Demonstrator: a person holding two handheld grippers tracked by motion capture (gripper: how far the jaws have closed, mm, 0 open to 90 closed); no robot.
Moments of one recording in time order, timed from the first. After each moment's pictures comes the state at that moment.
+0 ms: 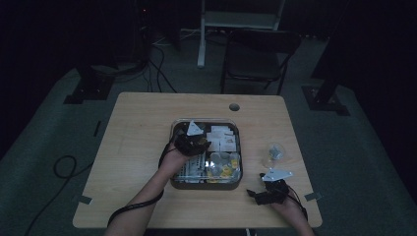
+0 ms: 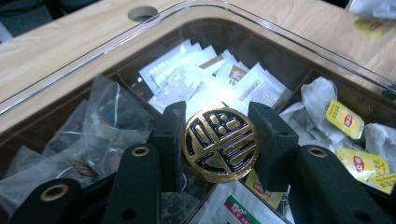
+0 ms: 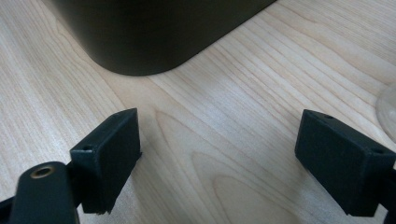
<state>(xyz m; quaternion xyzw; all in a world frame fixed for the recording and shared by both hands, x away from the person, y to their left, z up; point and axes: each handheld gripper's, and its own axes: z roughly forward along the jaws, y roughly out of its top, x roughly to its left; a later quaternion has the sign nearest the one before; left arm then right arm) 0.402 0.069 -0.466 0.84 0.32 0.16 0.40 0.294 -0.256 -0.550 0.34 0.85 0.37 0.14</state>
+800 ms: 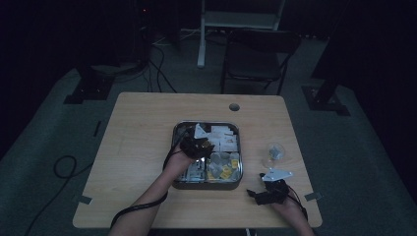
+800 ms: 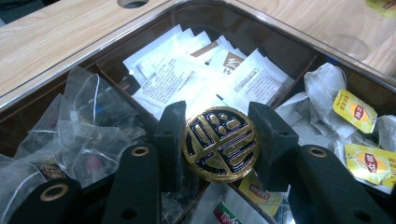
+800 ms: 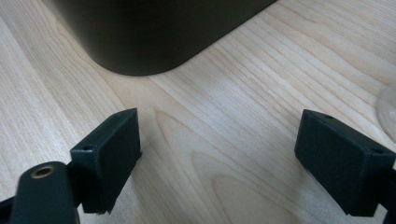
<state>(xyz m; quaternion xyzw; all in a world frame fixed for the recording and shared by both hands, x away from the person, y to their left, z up) 0.400 0.055 -0.476 0.85 0.31 0.16 0.38 0.294 -0.256 -0.550 0.34 0.85 0.37 0.14</state>
